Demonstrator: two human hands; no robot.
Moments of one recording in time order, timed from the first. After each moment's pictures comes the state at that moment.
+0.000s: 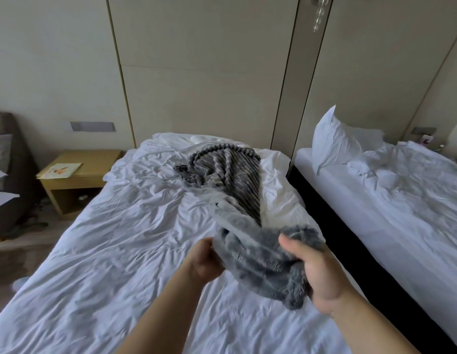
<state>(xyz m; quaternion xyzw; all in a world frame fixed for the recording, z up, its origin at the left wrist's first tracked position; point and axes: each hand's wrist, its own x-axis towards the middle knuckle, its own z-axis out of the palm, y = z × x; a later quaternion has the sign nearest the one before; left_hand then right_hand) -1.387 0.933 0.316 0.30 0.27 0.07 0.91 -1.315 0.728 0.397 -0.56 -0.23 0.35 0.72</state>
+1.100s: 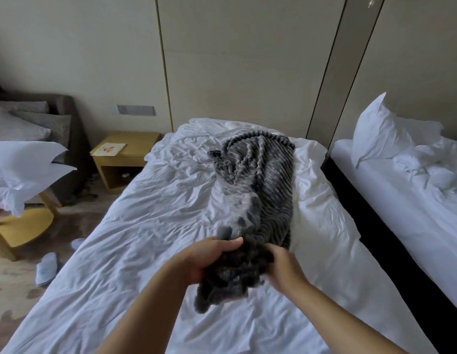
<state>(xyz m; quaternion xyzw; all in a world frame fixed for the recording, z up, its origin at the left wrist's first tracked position) -1.499 0.926 0.338 0.50 0.36 -0.03 0.79 -1.354 0.797 0.294 -0.82 -0.39 0.22 0.36</state>
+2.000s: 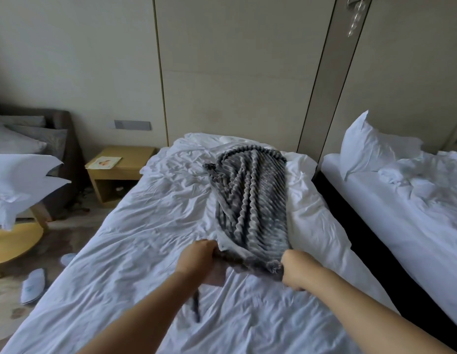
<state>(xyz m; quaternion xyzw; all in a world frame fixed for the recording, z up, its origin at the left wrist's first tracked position) -1.507 0.935 0.296 0.93 0.34 0.10 0.11 -1.339 0.774 0.327 -0.90 -0.40 0.15 -0.04</state>
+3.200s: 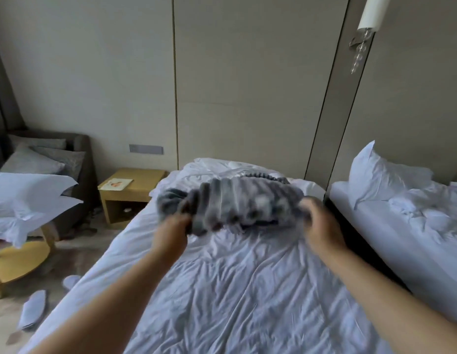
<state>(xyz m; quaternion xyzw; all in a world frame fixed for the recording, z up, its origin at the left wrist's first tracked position) -1.541 1.009 0.372 0.87 0.36 0.32 0.08 -1.283 0.809 0.411 -0.79 -0.46 -0.14 0.38</state>
